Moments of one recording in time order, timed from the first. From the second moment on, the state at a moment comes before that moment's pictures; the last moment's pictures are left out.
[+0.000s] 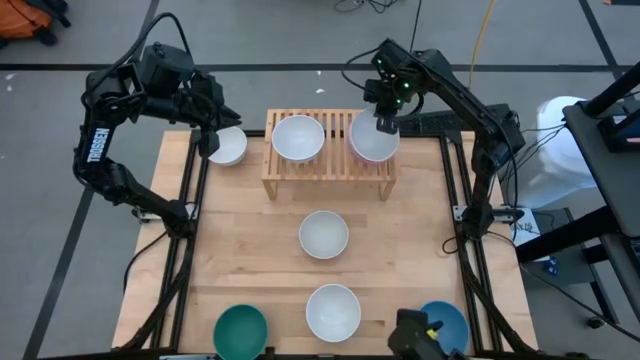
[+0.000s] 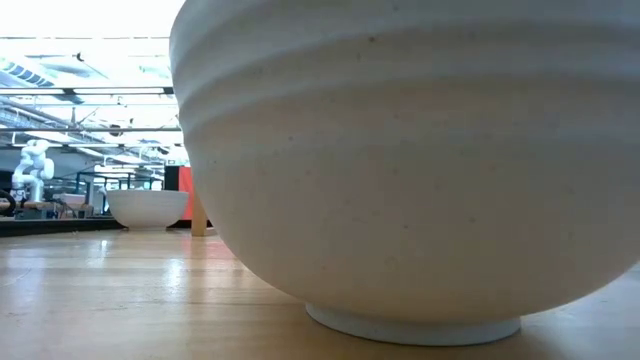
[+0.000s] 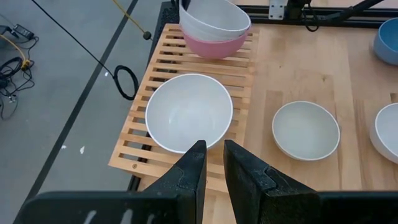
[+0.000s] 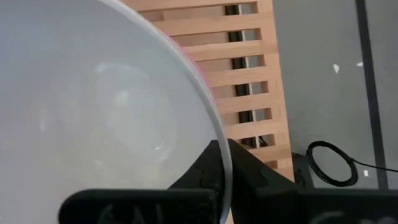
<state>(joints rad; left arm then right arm) 0.52 1.45 2.31 -1.57 0.13 0.31 -0.76 1.89 2.16 -1.46 -0.14 -0.61</state>
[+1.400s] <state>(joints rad) 0.52 1.45 2.31 -1.57 0.13 0.31 -0.69 1.84 2.16 -1.21 0.09 -0.67</state>
